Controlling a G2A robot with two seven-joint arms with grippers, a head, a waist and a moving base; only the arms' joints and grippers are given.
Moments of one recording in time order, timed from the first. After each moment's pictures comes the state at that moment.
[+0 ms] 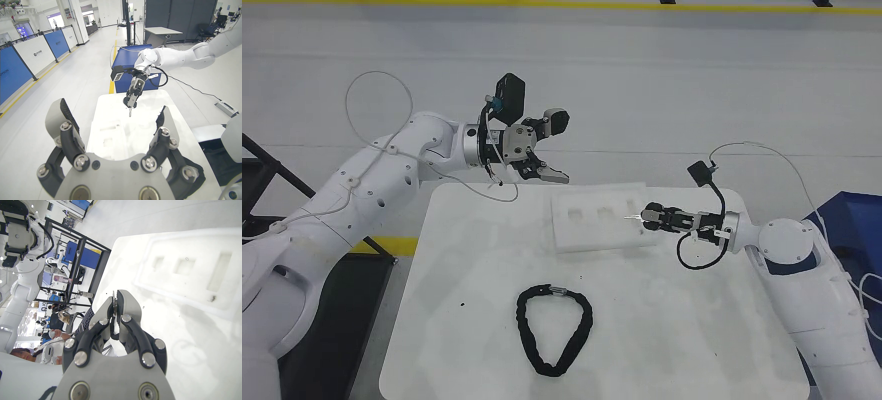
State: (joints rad) left arm 0.13 -0.86 -0.17 -1.17 0.60 -1.01 0.35; right arm -1.04 -1.06 1.25 -1.43 0.04 -0.23 1.03
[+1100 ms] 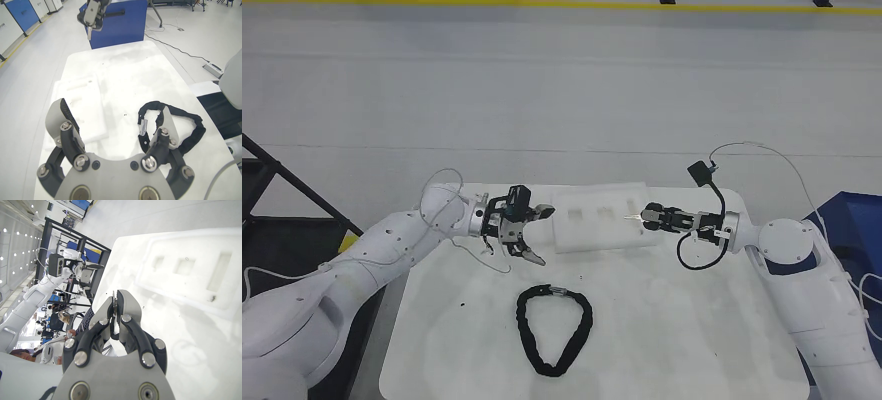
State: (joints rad) left arm 0.44 -0.91 -0.17 -0.97 1.39 -1.01 0.80; right arm -1.04 -1.06 1.25 -1.43 0.04 -0.23 1.03
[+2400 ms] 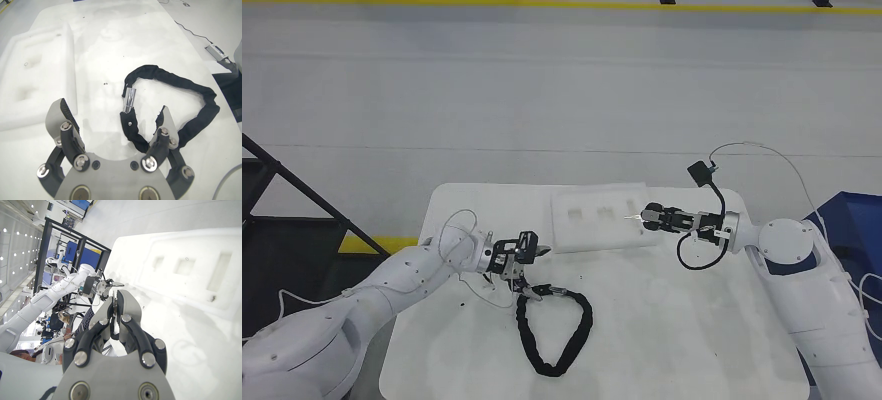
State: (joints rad) left arm 0.61 -0.95 -0.18 -0.91 1.50 -0.90 0.74; right arm -1.04 -1.06 1.25 -1.43 0.04 -0.23 1.03
